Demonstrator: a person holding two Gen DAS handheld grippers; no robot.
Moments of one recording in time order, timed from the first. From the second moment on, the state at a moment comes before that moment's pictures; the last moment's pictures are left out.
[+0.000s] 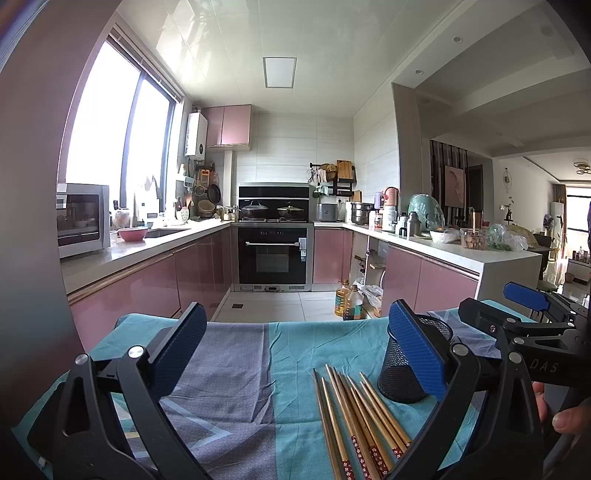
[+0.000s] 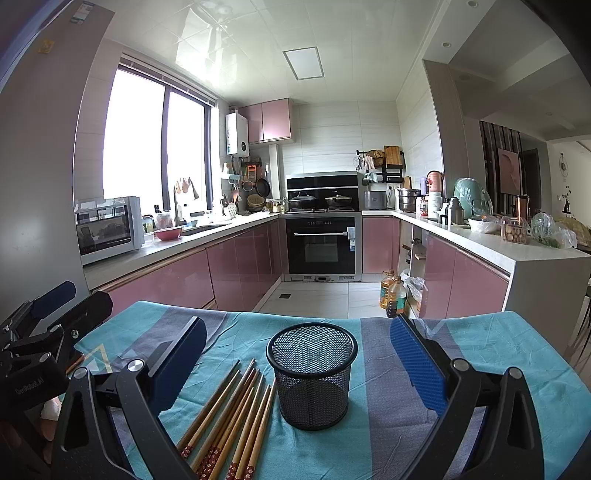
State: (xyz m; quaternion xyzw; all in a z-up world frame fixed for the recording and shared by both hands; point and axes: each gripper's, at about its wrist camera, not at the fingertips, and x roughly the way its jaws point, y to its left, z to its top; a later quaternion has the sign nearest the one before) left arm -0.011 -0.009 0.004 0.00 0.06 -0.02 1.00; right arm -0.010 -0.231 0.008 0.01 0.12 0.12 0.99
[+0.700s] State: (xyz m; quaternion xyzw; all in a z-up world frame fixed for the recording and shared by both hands) left arm -0.010 -0.011 0.003 0.00 0.07 -0.02 1.00; right arm -0.010 -0.230 0.008 0.02 0.12 0.12 0.99
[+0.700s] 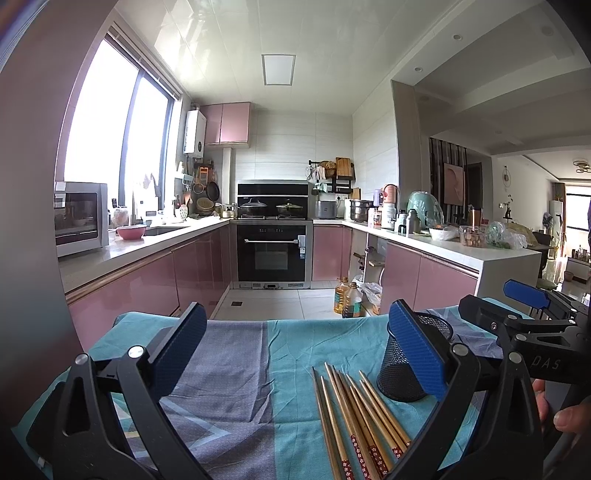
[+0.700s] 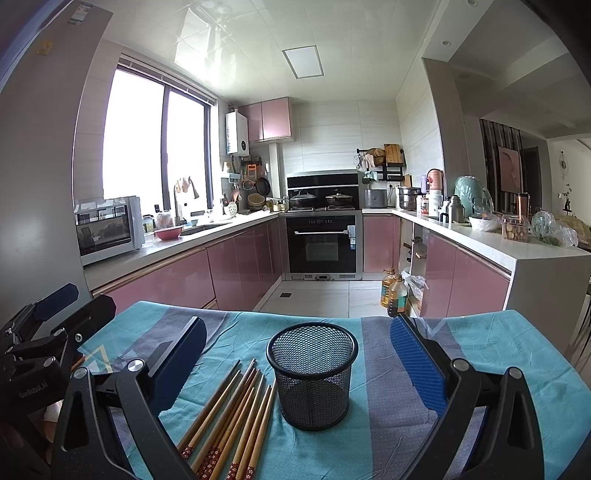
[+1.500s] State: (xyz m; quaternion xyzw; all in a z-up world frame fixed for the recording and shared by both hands) left arm 0.006 -0.003 -0.014 0.02 0.14 -0.03 0.99; right arm -0.009 -0.214 -0.012 0.01 0.19 0.17 0.97
